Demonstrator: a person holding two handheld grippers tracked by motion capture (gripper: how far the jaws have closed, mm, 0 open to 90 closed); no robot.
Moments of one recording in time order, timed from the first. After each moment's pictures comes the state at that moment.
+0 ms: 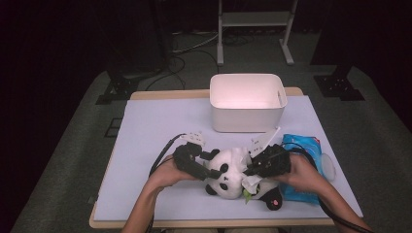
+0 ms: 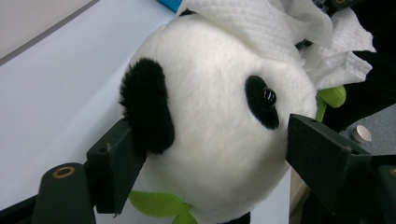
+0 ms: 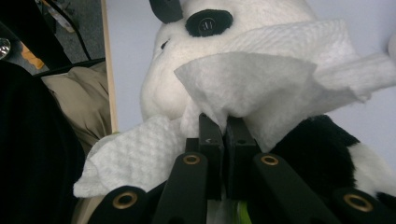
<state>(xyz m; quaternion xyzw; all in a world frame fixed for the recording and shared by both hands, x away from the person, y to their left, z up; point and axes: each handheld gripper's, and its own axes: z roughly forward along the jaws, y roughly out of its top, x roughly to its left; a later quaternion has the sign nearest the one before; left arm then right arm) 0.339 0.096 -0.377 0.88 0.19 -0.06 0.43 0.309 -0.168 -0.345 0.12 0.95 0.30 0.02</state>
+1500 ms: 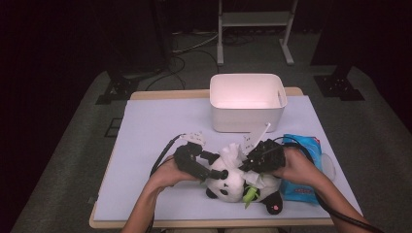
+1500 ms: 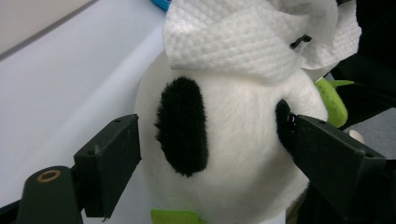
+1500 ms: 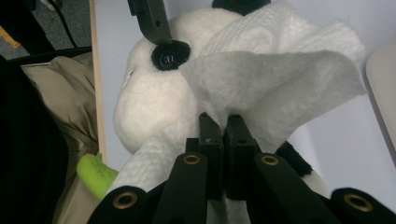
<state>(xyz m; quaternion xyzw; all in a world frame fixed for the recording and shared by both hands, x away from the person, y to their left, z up) 0.341 0.094 -0.381 0.87 0.20 -0.07 0.44 0.313 -0.151 -0.329 0.09 0.96 0.27 0.05</state>
